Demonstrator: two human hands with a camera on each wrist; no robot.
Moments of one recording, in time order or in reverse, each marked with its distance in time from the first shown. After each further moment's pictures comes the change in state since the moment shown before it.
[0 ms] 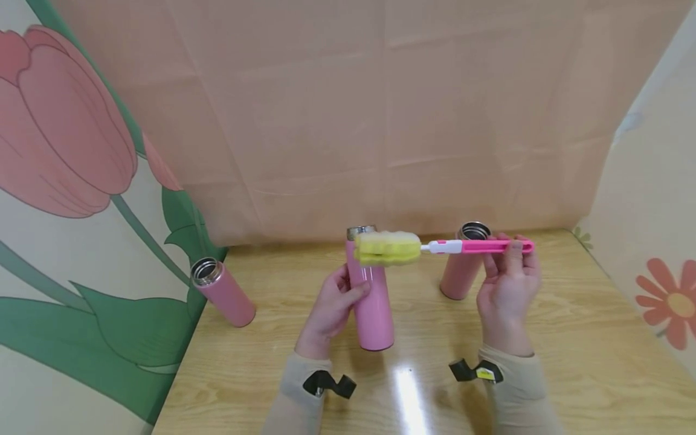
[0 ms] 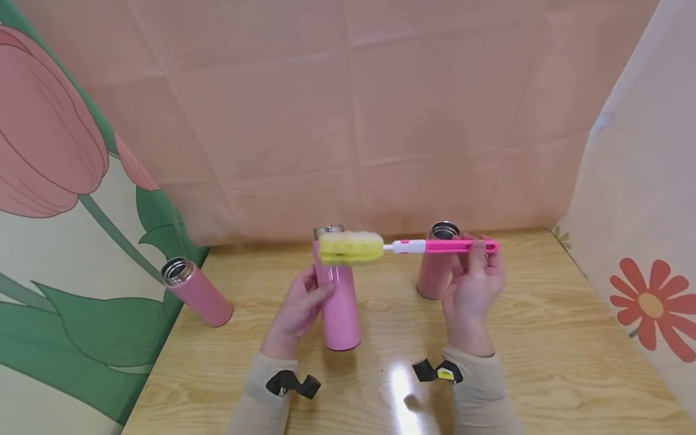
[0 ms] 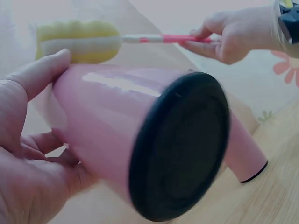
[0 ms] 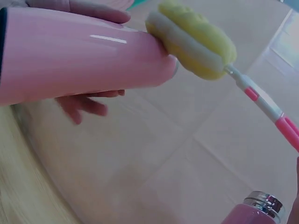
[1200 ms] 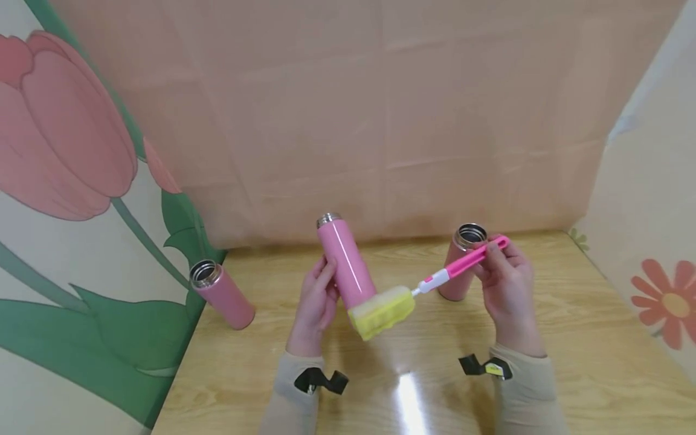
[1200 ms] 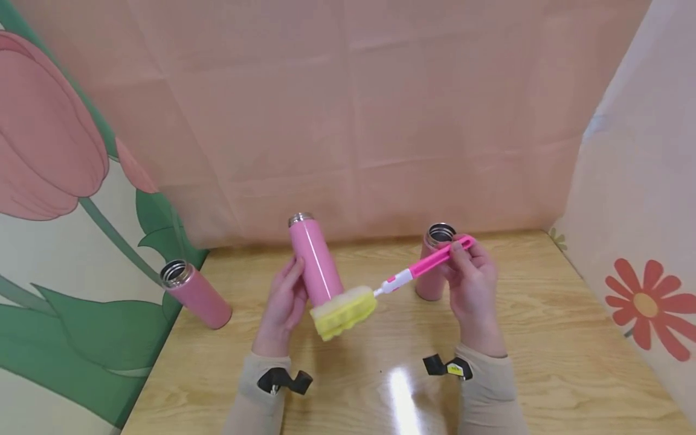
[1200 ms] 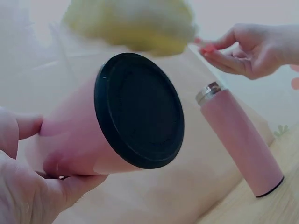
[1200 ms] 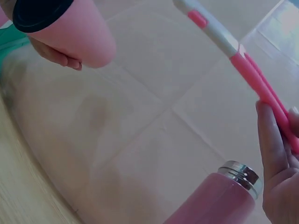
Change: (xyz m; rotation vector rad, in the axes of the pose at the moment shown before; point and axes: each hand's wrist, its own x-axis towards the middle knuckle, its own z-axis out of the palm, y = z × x) left_hand 0.010 0.011 -0.010 -0.269 0.219 0.042; right_hand 0.011 -0.019 -0.018 -0.297 -0.439 0.202
